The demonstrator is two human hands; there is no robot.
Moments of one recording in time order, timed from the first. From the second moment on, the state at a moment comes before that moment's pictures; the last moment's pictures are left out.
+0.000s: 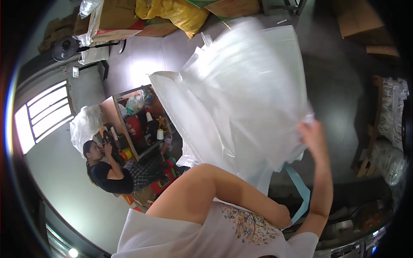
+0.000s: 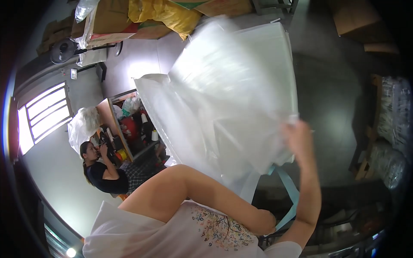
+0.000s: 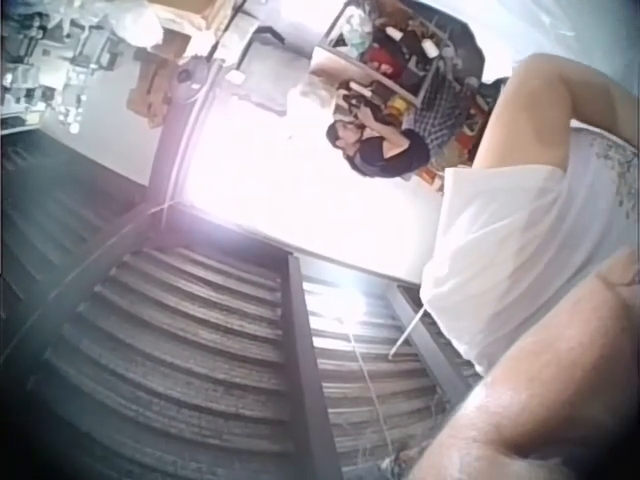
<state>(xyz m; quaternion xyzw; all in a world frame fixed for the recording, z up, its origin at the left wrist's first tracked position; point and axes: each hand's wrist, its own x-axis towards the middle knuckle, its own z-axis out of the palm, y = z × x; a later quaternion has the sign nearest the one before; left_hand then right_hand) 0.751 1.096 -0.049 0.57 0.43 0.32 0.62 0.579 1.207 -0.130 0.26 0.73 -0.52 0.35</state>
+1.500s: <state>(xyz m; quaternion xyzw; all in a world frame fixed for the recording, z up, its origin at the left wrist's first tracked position) 0.574 0.892 -0.011 0.11 0.82 0.29 0.49 0.622 1.349 -0.145 0.40 0.85 -0.34 0.07</state>
